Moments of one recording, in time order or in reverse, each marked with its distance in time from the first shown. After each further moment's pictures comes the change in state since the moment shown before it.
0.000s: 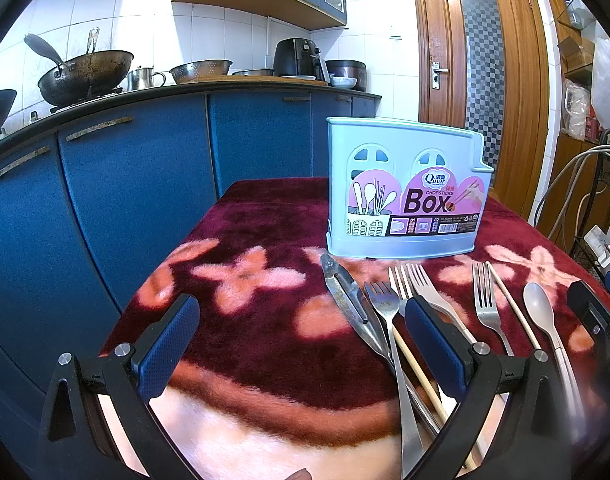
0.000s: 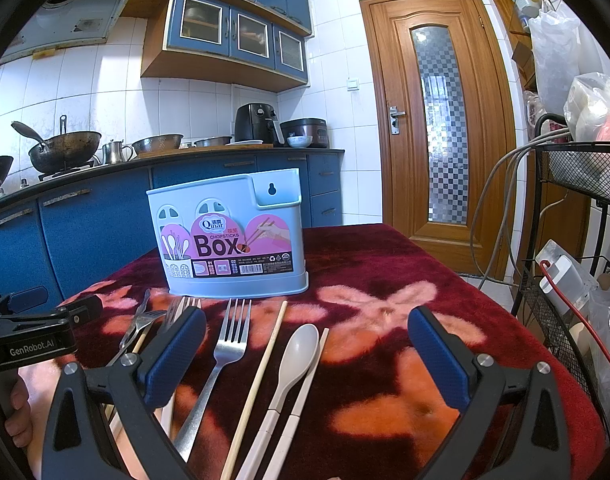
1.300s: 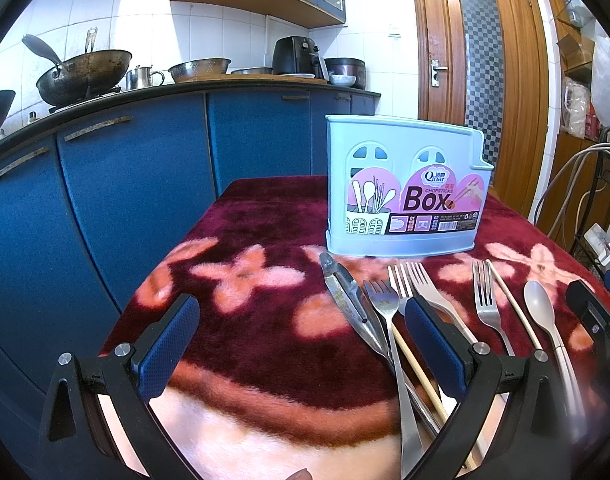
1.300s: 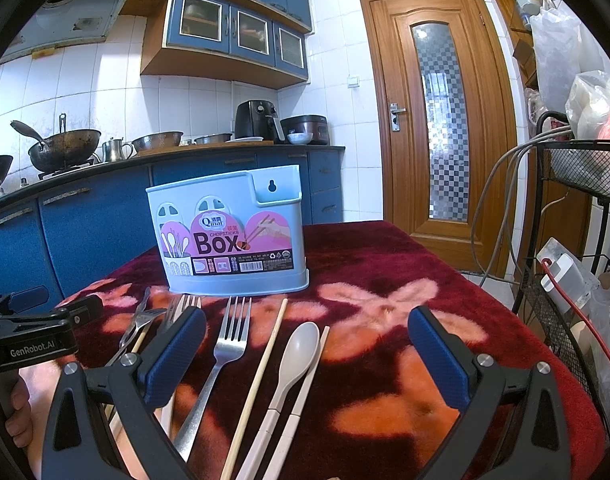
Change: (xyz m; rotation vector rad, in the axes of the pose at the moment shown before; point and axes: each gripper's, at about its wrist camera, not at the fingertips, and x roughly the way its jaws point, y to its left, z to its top) left arm 0.000 -0.001 -0.002 -0.001 0.000 0.002; right arm 0.003 -0.001 0.000 0.000 0.013 0.000
